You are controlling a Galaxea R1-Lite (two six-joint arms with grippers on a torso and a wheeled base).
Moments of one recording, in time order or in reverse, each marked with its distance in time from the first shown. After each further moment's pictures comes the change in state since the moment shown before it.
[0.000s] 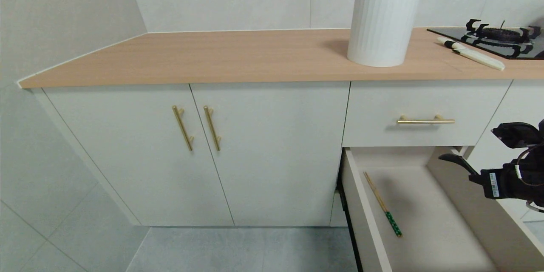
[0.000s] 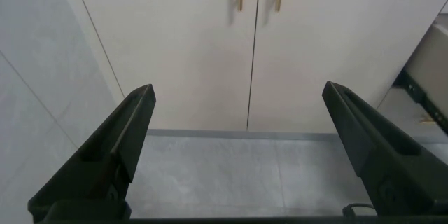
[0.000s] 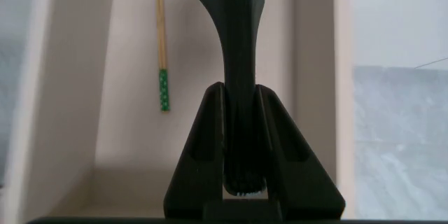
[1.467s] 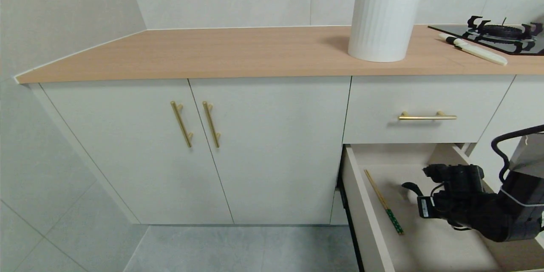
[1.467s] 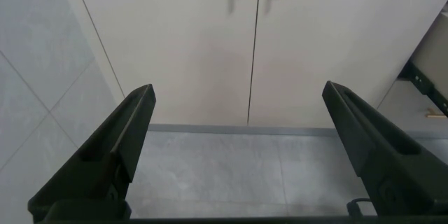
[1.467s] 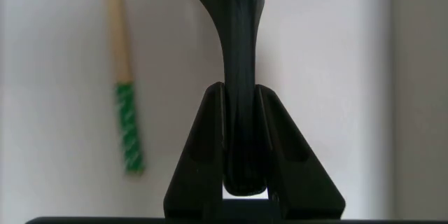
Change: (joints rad) left arm 0.000 0.000 0.000 -0.001 0.000 0.000; right arm 0.105 0.711 0.035 -0.685 -0.152 0.098
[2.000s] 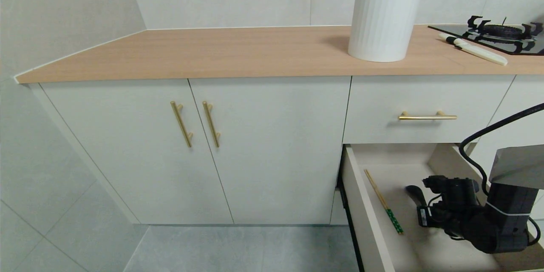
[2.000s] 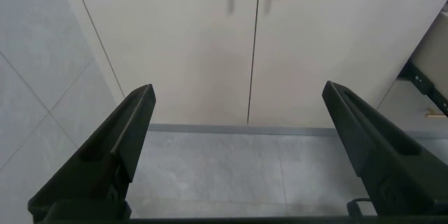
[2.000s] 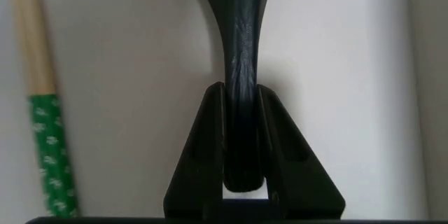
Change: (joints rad) left arm 0.000 0.000 0.000 0.000 0.000 0.000; right arm -0.026 0.155 0.003 -0.150 -0.037 -0.004
